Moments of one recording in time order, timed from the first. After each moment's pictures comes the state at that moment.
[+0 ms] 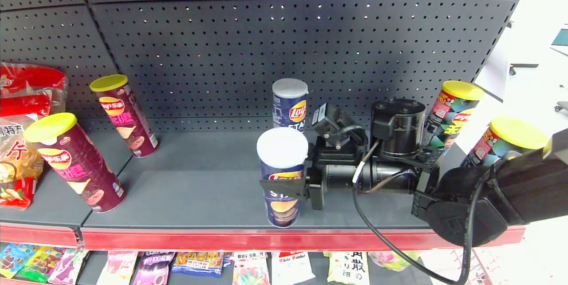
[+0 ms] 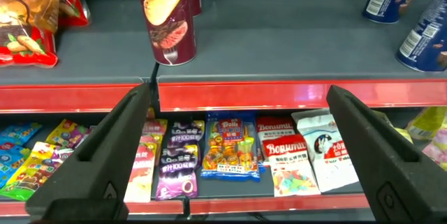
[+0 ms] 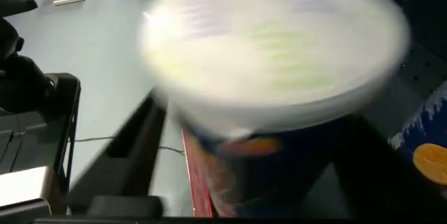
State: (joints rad) left arm 0.00 0.00 0.00 0.00 -0.03 0.00; right arm 0.70 1.93 -0.91 -0.83 0.60 -0.18
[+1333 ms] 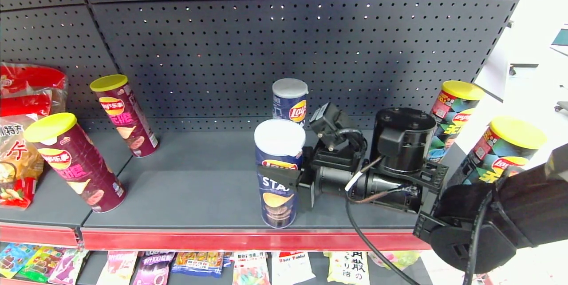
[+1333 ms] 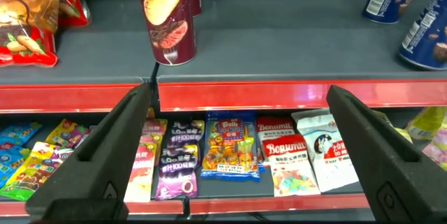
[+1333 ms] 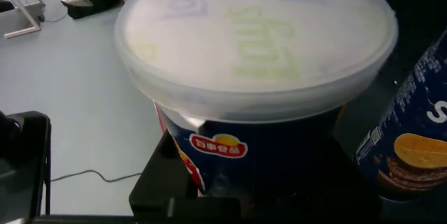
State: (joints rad) left arm 0.00 0.00 0.00 0.00 -0.03 0.00; right arm 0.77 1.92 -0.84 -0.98 0.38 -0.09
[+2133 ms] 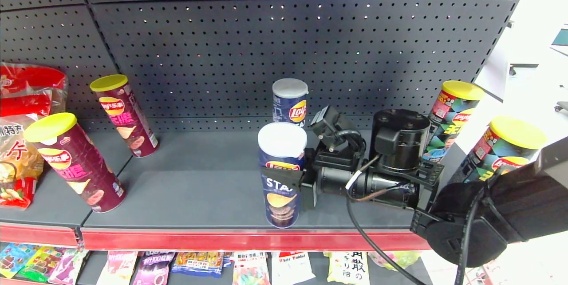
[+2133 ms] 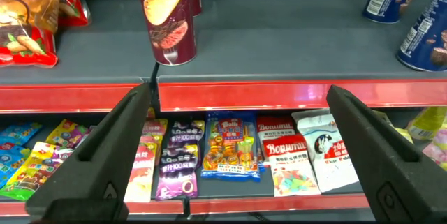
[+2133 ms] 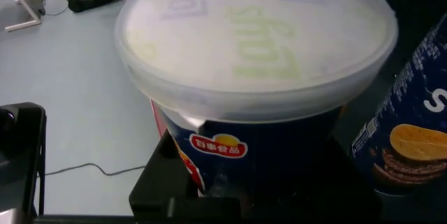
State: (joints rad) left arm 0.00 0.00 0.00 0.00 -0.03 0.00; right arm 0.74 1.94 -0.84 -0.98 0.41 -0.10
